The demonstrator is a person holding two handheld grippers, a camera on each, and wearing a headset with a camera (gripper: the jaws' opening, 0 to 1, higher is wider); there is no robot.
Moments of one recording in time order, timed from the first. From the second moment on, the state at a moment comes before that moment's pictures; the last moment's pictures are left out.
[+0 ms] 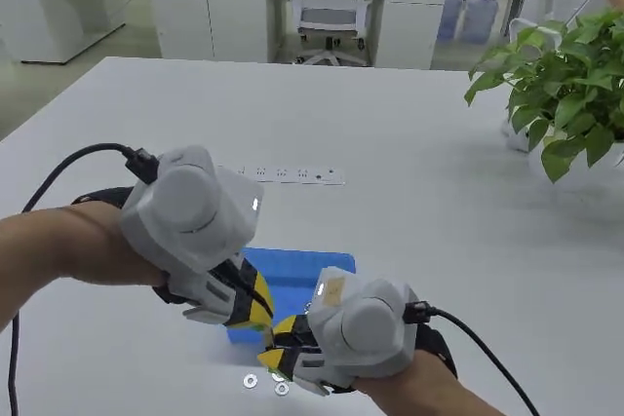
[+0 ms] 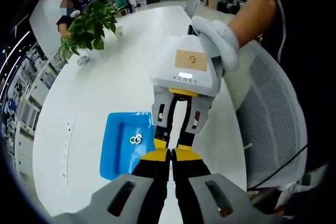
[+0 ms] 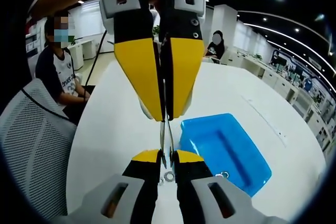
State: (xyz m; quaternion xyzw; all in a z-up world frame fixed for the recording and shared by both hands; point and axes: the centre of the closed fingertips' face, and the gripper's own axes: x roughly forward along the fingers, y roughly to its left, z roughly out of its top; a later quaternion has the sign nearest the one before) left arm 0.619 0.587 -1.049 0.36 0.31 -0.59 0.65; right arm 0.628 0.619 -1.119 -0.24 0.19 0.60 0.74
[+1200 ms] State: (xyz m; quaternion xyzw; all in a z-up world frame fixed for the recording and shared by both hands) left arm 0.610 0.581 -1.086 0.35 0.33 -0.60 0.64; right arm 0.616 0.608 -1.156 -0.23 0.23 0.60 0.73
